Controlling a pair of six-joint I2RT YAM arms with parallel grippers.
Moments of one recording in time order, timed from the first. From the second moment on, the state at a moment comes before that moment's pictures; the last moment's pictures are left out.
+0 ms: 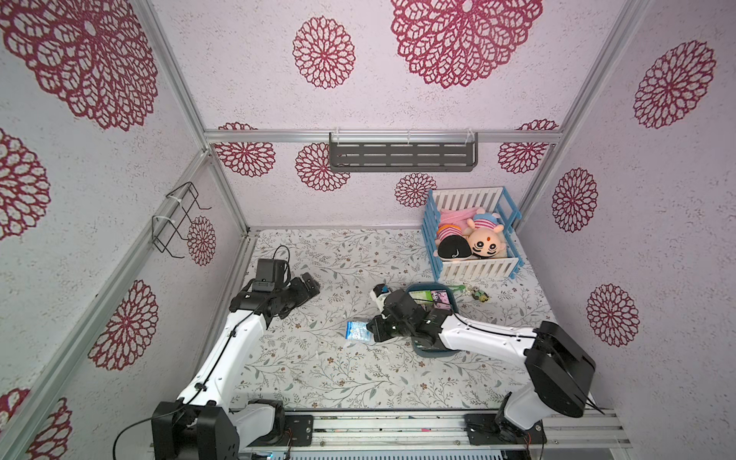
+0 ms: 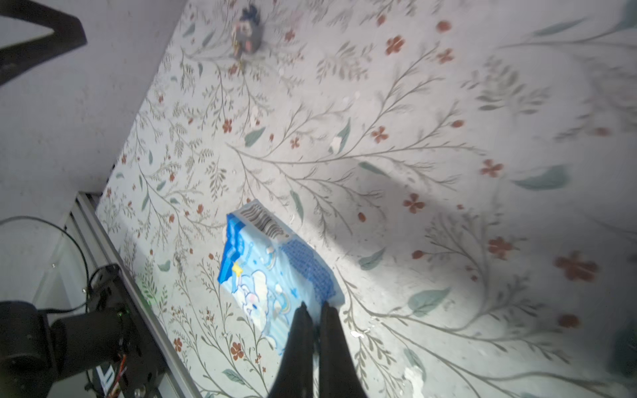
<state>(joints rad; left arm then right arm) -0.13 1.22 1.00 -0.62 0.21 -0.68 0.87 1.52 0.95 -0.17 -0.10 0.58</state>
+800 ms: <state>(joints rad) -0.36 1.48 1.20 -0.47 0.30 -0.60 0.81 0.80 0.56 -0.77 0.44 1.47</state>
